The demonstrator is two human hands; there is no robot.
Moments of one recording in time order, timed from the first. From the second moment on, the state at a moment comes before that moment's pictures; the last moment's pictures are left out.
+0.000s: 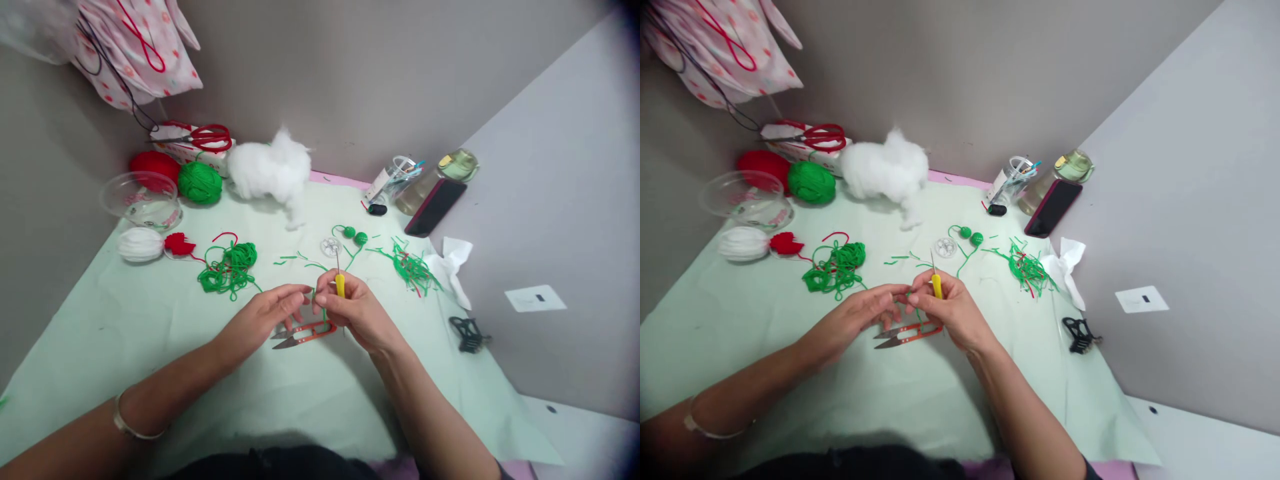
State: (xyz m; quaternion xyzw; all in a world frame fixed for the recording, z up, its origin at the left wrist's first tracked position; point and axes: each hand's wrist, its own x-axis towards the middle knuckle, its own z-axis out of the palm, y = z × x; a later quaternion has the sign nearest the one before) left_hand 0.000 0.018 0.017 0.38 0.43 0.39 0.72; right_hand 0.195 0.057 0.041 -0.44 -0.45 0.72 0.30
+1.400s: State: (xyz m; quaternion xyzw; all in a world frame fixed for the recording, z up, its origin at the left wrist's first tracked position) left_hand 0.021 0.021 0.031 0.18 0.32 0.45 0.81; right_hand 0.180 0.055 0.064 -0.40 -0.59 0.58 0.39
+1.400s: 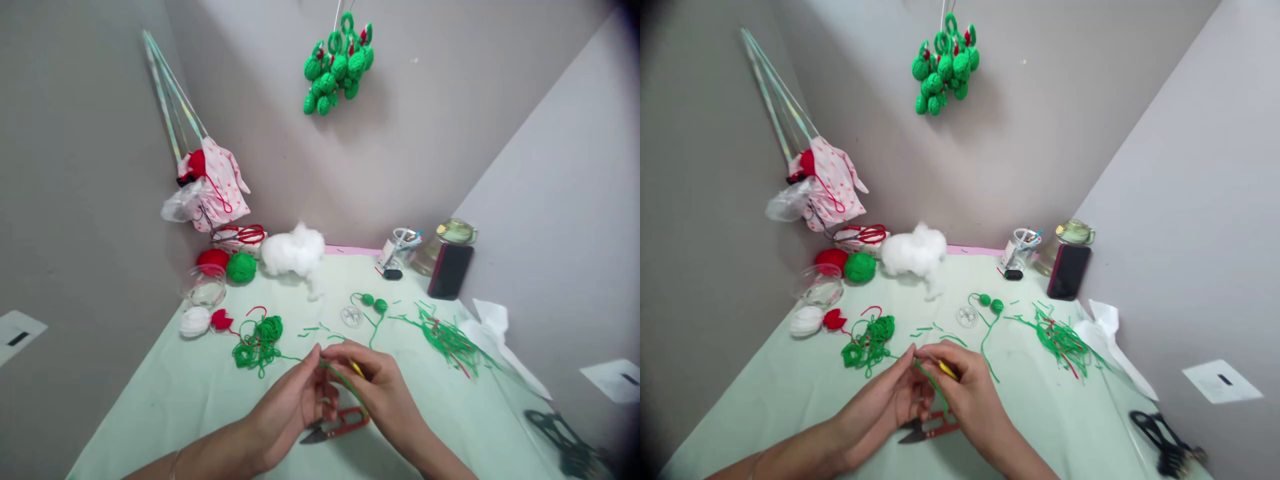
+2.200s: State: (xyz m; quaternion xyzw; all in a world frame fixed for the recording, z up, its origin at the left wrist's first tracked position) left_hand 0.020 0.043 0.076 0.10 0.32 0.53 0.78; right_hand 0.177 0.059 0.044 -0.40 -0.38 0.74 0.39
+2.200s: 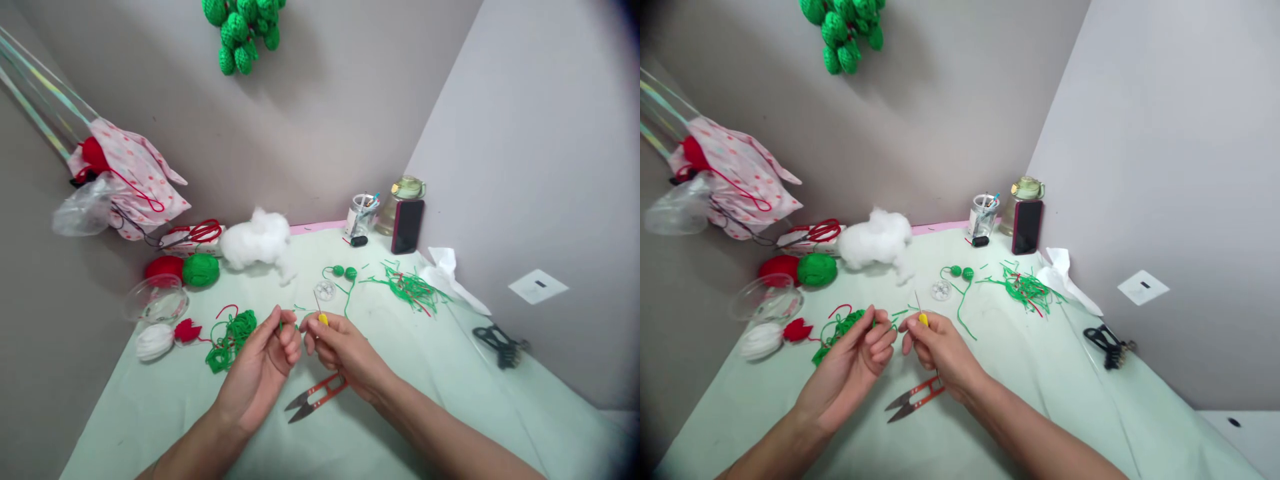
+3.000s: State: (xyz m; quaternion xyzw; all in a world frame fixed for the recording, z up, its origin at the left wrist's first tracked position) left_hand 0.019 0.058 0.042 0.41 0.46 0.53 0.59; right_hand 0.190 0.074 0.038 -0.41 -0.33 0.73 0.44
